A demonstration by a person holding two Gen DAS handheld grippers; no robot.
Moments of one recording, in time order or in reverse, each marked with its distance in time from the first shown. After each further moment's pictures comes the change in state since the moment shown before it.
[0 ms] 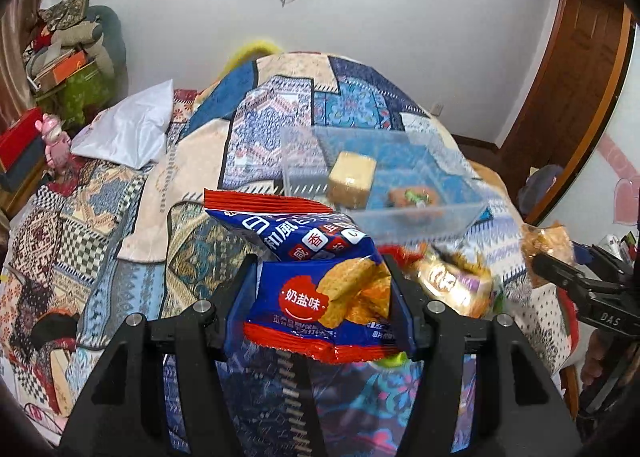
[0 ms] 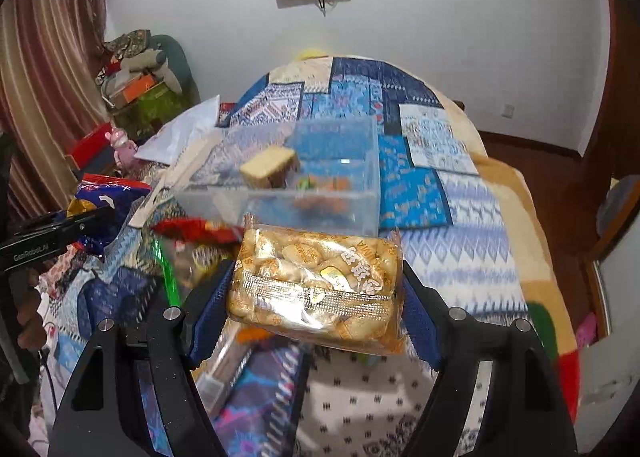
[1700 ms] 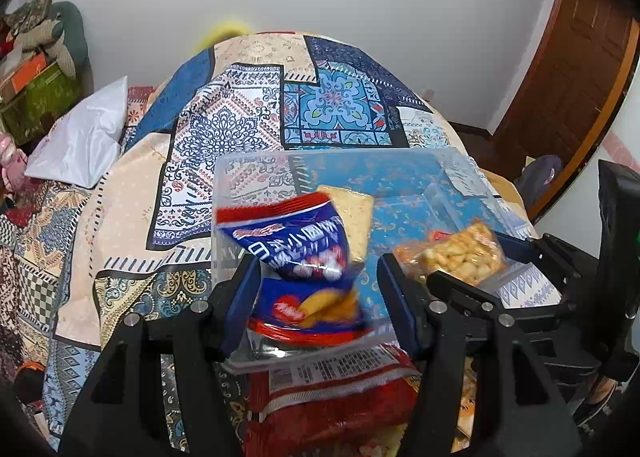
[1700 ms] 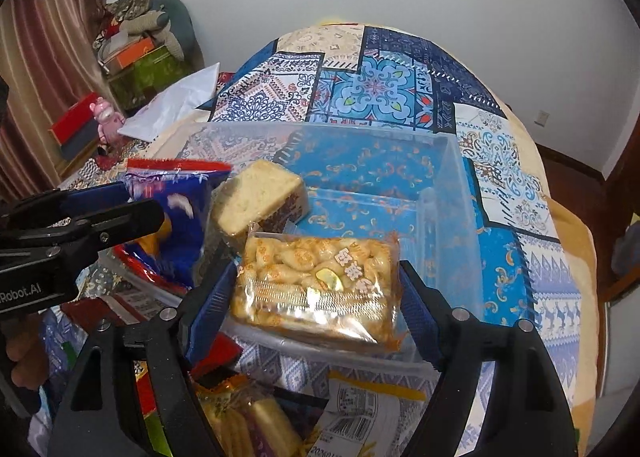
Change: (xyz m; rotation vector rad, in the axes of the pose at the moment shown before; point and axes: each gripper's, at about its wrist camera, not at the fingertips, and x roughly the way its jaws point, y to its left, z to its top) left arm 0.124 -0.018 0.066 0.037 0.071 -0.060; right arm 0.131 0.011 0.064 -0.104 0.113 0.021
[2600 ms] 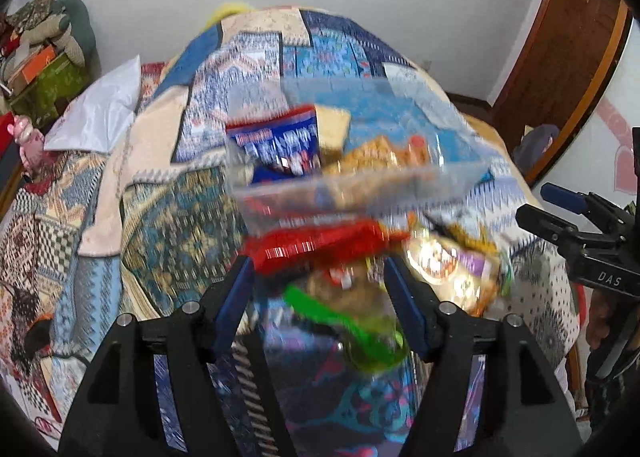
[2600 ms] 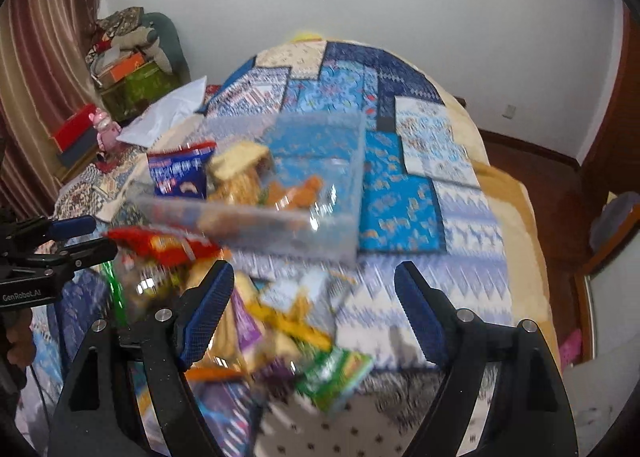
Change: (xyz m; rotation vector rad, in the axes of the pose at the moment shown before) left arm -0.058 -0.020 -0.082 0.025 0.099 0.030; right arm -0.087 -0.027 -0.059 0.050 -0.025 -0.057
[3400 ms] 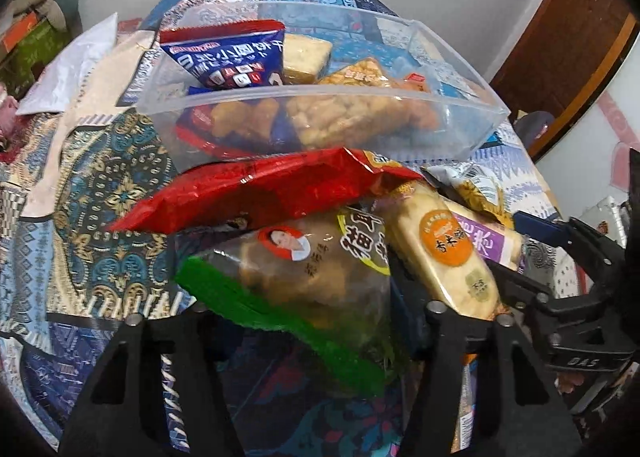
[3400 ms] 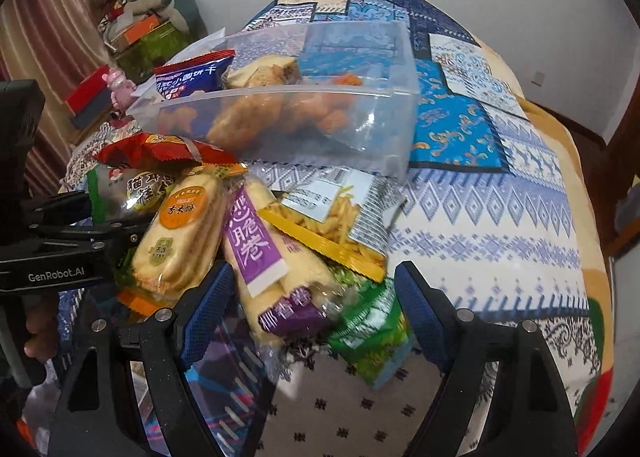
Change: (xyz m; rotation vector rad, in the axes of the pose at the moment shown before) left arm 0.064 -0.016 -0.021 -0.042 0.098 -0.074; right arm 0.044 0.018 -0.044 -0.025 0.124 0.088
